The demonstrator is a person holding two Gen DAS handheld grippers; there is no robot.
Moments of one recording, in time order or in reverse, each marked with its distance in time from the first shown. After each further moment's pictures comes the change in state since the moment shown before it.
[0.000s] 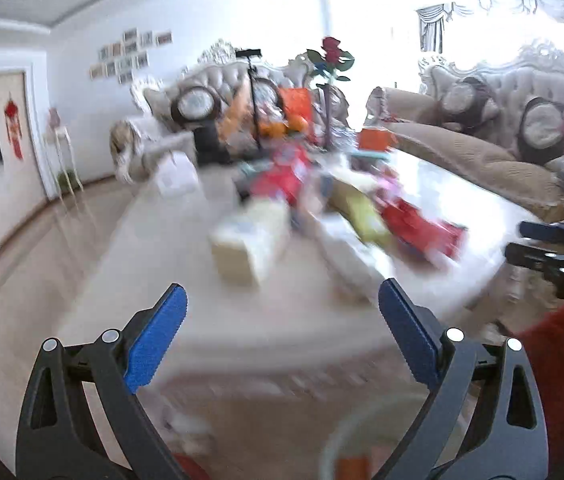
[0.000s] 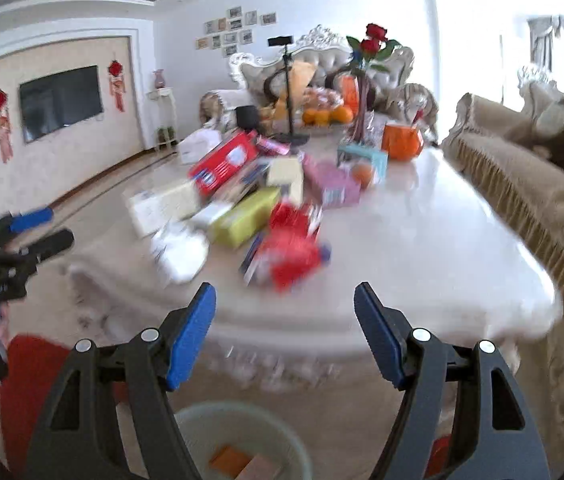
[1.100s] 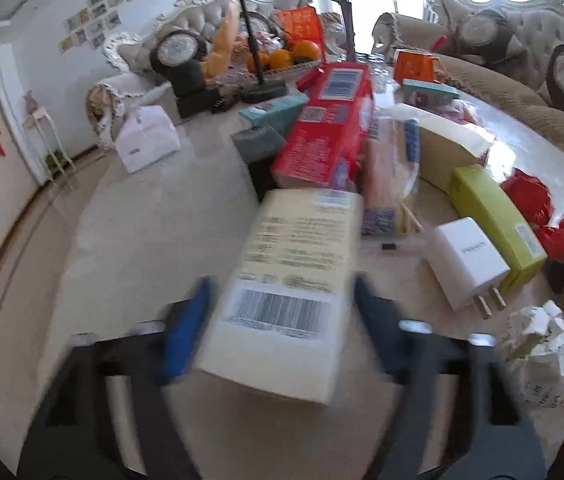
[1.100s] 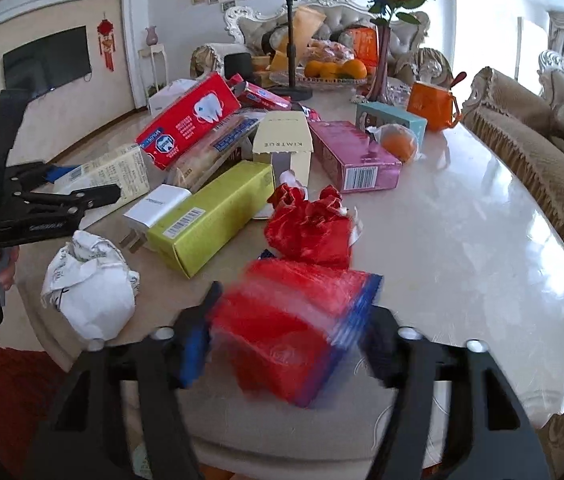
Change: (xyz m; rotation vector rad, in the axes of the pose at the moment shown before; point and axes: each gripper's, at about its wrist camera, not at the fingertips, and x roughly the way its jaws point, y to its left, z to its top) left arm 0.170 0.035 0.034 0.074 0.261 -0.011; right arm 0.098 0.006 0.005 -0.031 0.148 0.005
